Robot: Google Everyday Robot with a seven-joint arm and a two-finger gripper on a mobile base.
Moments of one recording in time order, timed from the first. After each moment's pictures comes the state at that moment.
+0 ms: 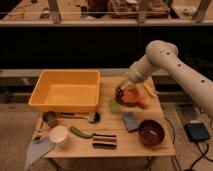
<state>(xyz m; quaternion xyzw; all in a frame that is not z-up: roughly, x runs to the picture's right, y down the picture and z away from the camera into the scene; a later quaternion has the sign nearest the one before) 0.101 -0.023 0.727 -0.25 -0.23 0.07 0.94</state>
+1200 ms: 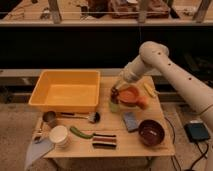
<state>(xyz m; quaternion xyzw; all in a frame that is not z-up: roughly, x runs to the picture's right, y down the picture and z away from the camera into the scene) 0.078 -0.024 0.756 -0.27 -0.26 0.06 0.93</state>
